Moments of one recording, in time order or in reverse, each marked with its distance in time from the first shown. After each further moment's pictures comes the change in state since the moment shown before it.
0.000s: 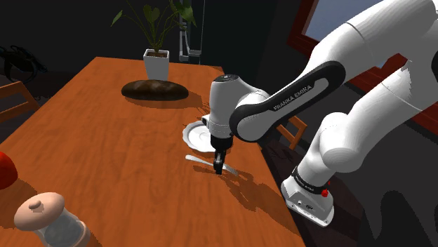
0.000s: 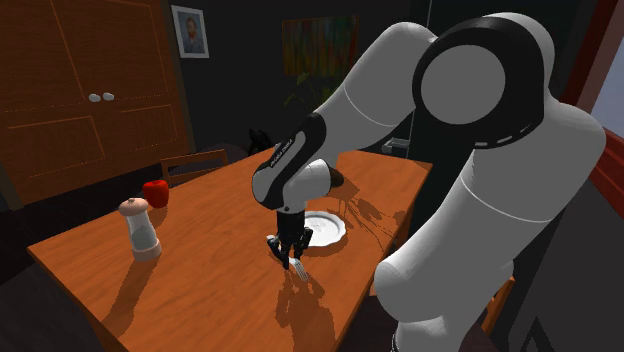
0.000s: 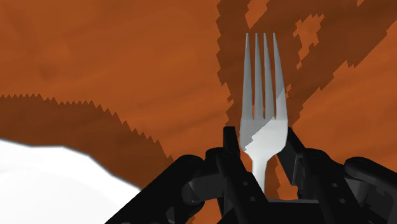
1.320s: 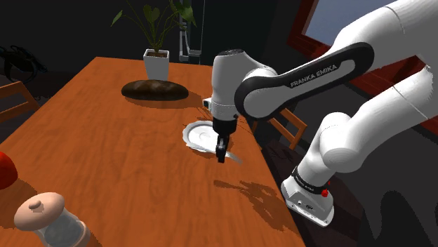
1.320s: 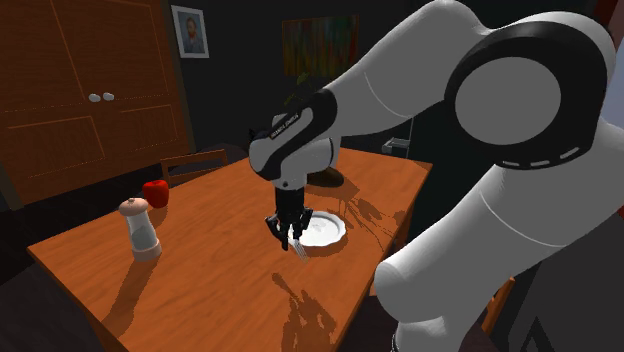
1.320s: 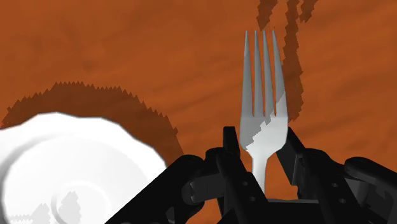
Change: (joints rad) arm 0.006 -0.142 -0.039 0.078 -0.004 -0.218 0.003
